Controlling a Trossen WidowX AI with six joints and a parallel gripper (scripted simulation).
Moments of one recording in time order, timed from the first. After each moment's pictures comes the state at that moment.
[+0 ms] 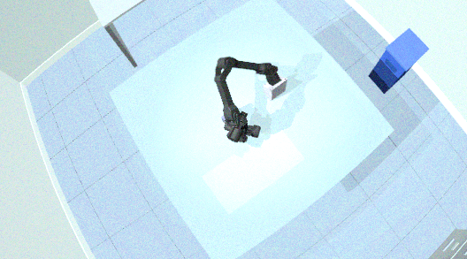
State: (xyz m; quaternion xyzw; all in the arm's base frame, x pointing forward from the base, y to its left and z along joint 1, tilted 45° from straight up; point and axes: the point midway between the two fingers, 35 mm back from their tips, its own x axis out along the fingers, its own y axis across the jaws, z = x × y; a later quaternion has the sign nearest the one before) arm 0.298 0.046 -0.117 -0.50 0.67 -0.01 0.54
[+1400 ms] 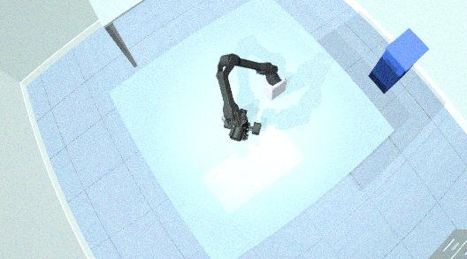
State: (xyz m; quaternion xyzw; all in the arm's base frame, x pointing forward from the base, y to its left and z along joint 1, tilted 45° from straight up) arm 0.291 0.077 -0.088 -0.51 0.68 -0.01 0.53
